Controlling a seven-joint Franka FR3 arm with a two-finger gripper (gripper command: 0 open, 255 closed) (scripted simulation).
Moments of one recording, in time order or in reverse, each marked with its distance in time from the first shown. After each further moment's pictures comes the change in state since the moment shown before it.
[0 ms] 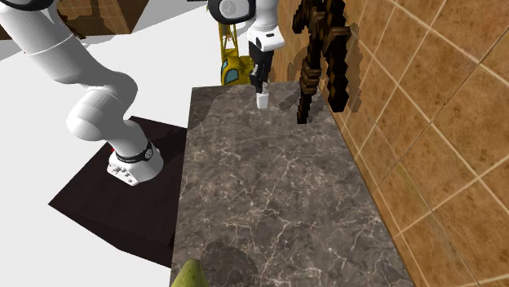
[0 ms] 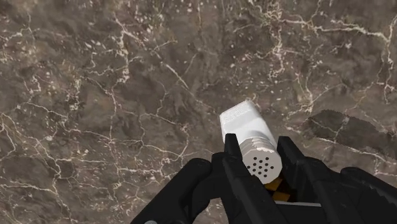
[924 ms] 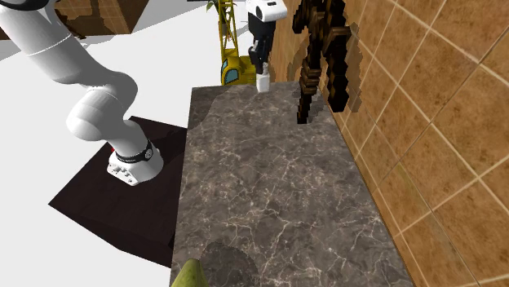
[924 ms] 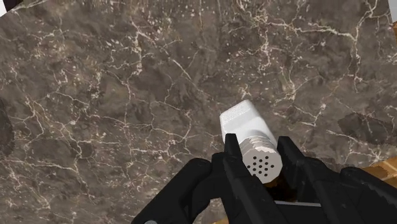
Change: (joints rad) arm -0.004 -0.023 -0.012 0.165 0.000 -0.188 -0.002
